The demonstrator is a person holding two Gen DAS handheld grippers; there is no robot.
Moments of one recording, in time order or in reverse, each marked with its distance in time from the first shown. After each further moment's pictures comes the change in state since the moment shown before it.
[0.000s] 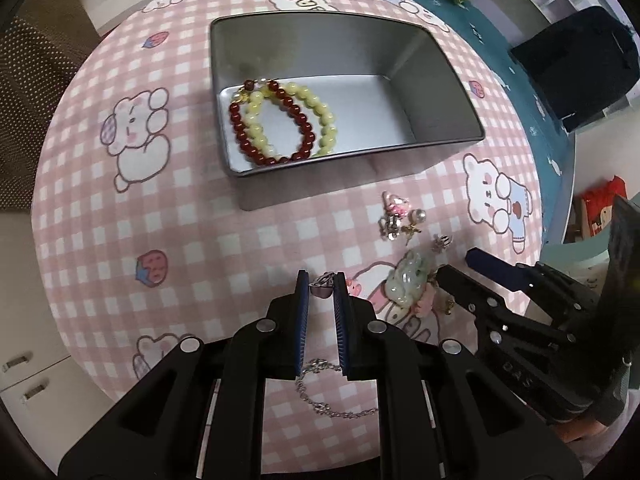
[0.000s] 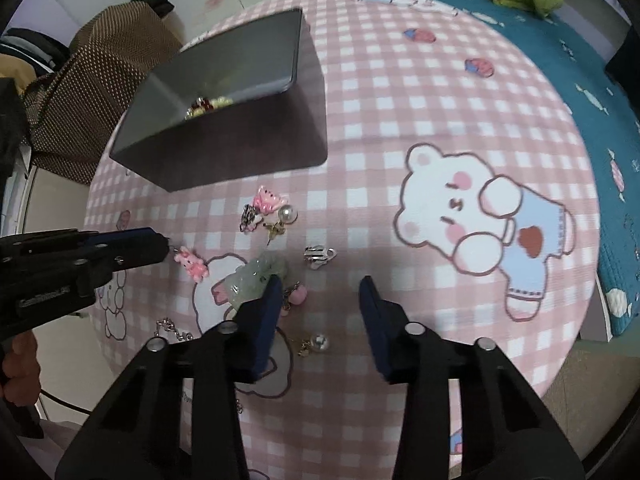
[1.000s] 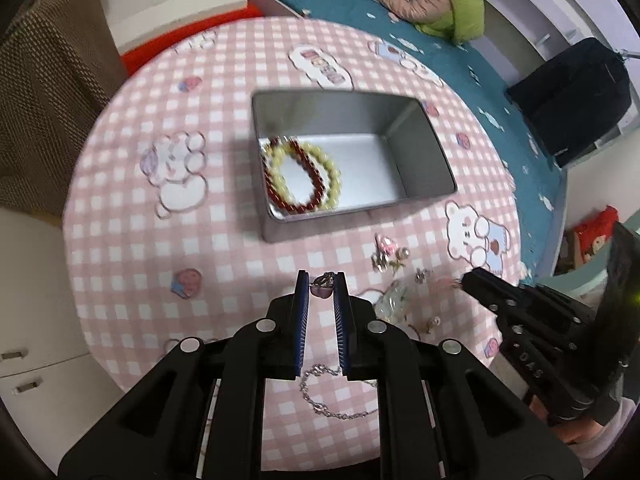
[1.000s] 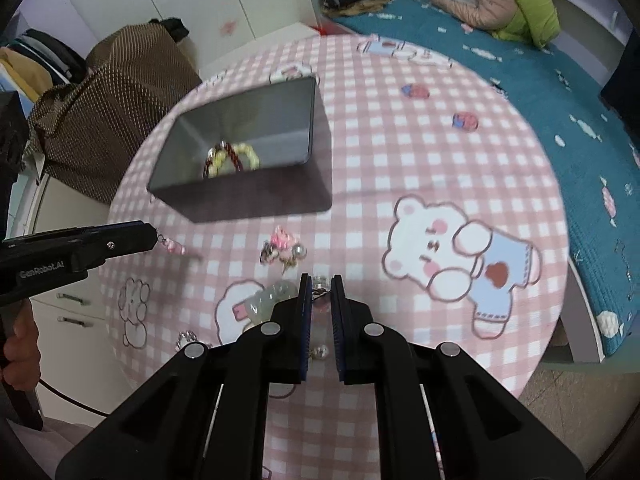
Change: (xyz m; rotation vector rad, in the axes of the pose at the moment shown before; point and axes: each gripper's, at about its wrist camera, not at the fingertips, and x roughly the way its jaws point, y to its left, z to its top) left arm -0.059 0.015 -0.002 -0.039 -0.158 -0.012; right arm -0.047 0.002 0.003 -0.030 -0.140 0.008
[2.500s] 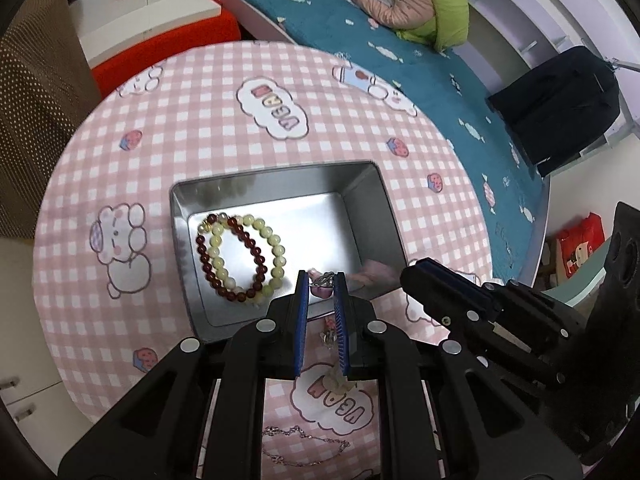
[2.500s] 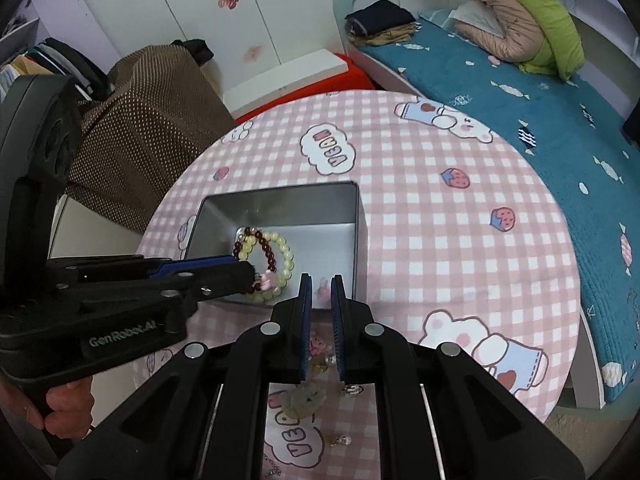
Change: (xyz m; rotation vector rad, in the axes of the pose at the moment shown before) left arm 0.023 -0.030 0.059 0.009 0.013 -0.081; right arm 0.010 0.017 0.073 -0.053 -0.060 0.073
